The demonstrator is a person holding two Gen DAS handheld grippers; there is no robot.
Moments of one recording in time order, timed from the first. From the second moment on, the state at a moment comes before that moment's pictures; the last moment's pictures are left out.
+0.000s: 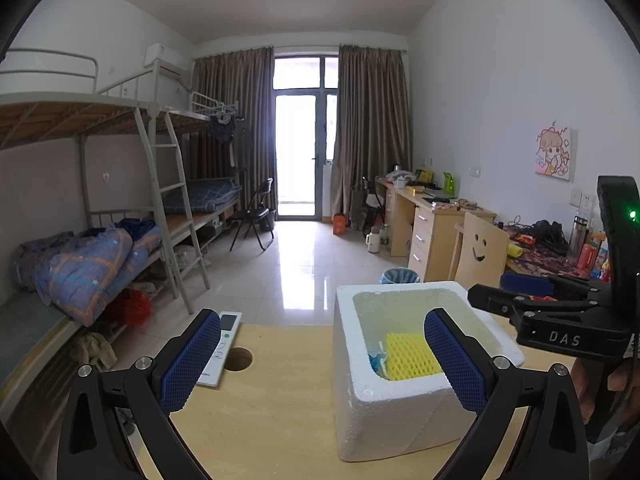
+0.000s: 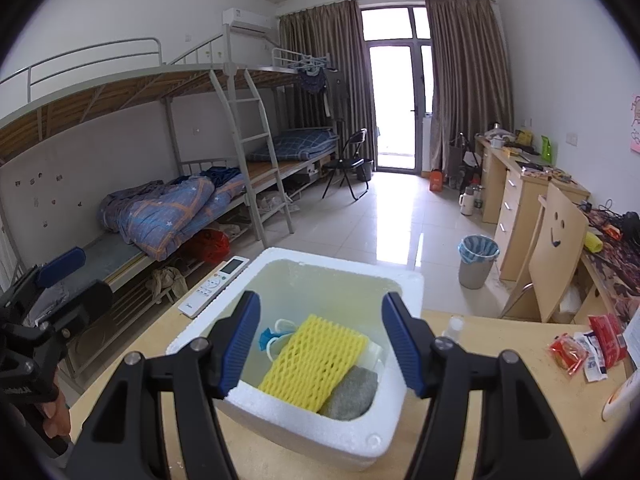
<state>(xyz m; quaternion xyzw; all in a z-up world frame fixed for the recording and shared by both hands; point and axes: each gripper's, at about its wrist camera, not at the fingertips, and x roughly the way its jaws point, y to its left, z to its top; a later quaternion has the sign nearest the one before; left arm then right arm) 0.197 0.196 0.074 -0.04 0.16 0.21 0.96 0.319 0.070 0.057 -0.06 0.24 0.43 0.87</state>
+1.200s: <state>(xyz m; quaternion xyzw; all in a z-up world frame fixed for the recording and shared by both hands) 0.113 0.104 0.088 -0.03 0.13 0.19 0.97 0.197 -0.052 0.077 -0.03 0.15 0.42 0.90</state>
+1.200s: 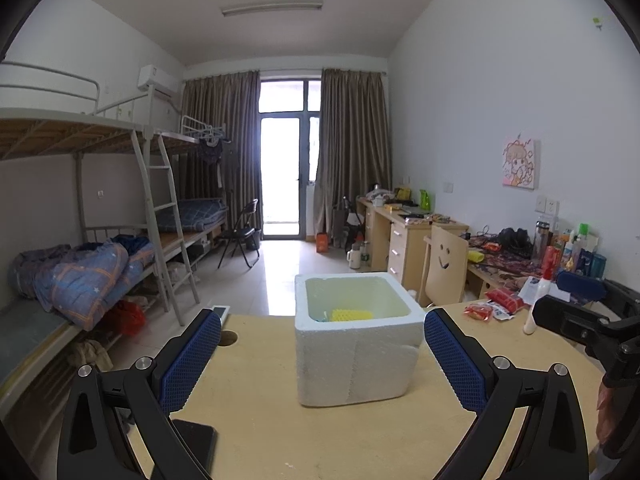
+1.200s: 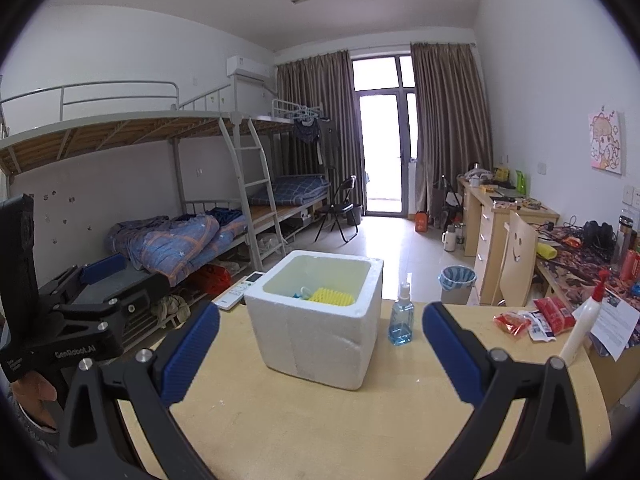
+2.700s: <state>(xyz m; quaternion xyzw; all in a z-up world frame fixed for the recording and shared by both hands) 0.000 0.045 -0.006 -0.02 0.08 0.19 0.98 0.098 -0.106 -0.018 0.00 0.12 0.36 0.93</state>
